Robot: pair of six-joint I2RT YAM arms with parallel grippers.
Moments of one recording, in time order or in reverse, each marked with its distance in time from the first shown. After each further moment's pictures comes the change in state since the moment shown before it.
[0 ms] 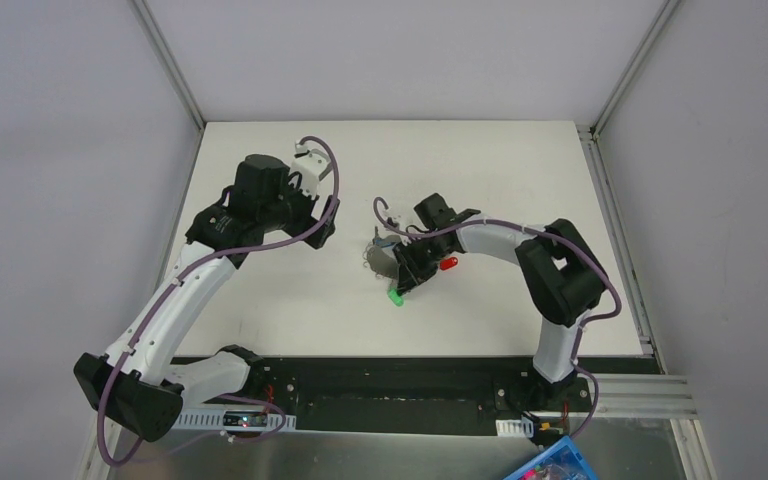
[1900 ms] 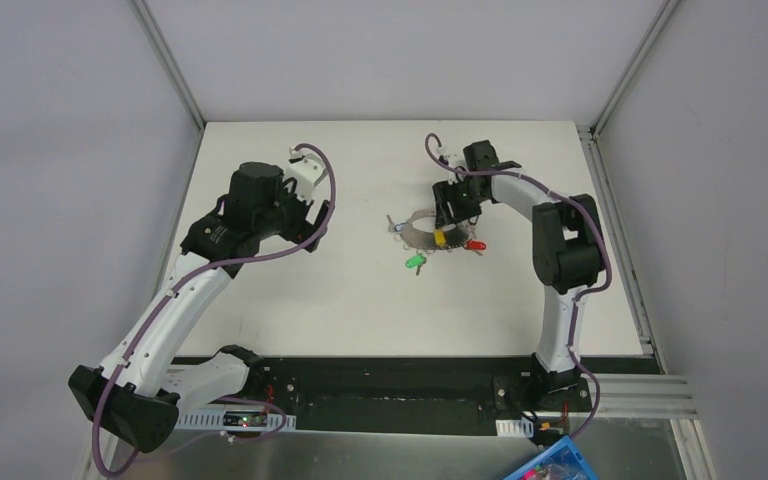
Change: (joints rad) left arm 0.000 -0.058 -0.051 0.024 -0.073 0.056; right arm -0.323 0.198 0.362 -0.110 0.304 -0.082
